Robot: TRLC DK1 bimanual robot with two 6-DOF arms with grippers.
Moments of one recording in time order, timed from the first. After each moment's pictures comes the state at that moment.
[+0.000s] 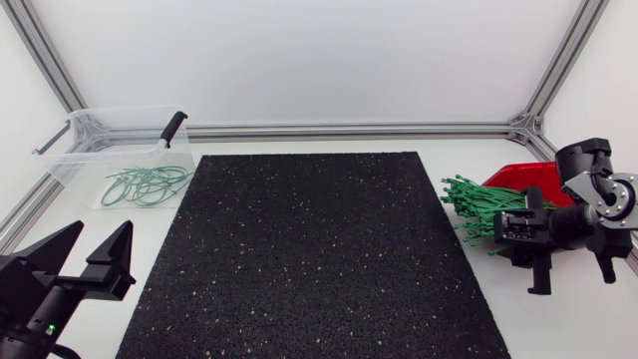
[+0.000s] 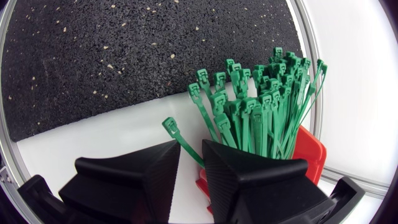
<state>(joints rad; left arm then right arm) -0.04 0.06 0.02 0.00 0.03 -0.09 -0.21 1.40 0.68 -0.45 -0.07 -1.55</state>
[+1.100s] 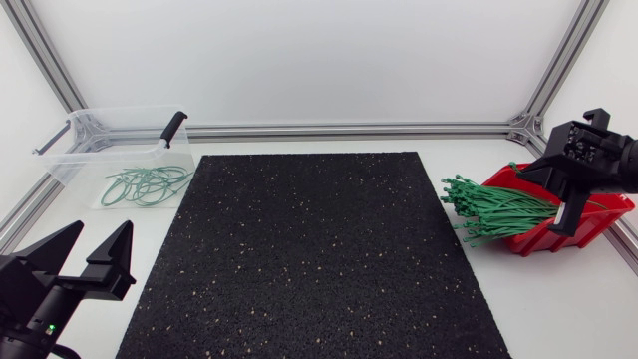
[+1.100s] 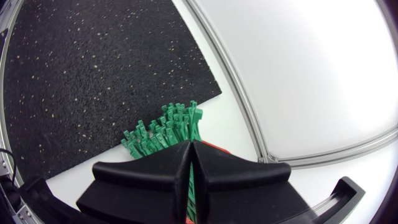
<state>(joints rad) -0.04 0.06 0.02 0.00 0.03 -0.09 -0.25 1.15 0.91 -0.59 -0.31 -1.29</state>
